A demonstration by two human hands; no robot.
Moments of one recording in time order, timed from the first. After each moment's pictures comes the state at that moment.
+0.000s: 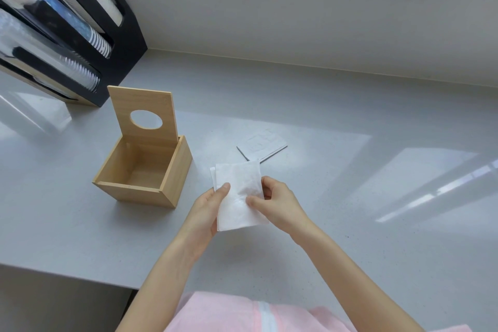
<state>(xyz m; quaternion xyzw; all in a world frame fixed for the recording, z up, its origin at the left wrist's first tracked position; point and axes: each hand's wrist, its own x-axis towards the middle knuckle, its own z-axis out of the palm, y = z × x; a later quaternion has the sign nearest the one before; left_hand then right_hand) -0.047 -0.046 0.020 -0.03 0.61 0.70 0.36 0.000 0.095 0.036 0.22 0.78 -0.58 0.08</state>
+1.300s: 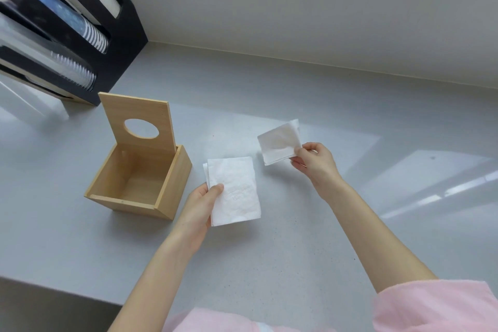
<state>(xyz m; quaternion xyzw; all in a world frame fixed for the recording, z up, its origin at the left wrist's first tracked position) -0.082 -0.033 0.030 -0.12 0.64 0.69 0.32 -0.079 0.188 0.019 0.37 0.60 -0.70 -0.05</state>
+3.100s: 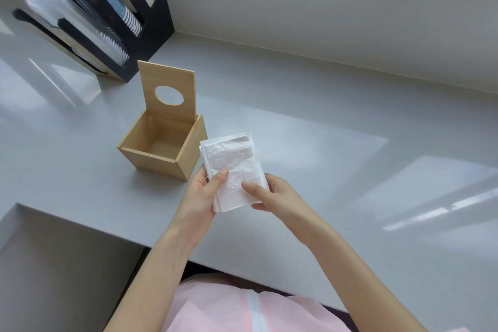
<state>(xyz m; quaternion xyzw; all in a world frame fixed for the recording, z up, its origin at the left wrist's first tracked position) -0.017 -0.062 0.048 -0.02 0.56 0.80 0.24 0.023 0.084 0.054 0.16 0.71 -0.66 0.17</state>
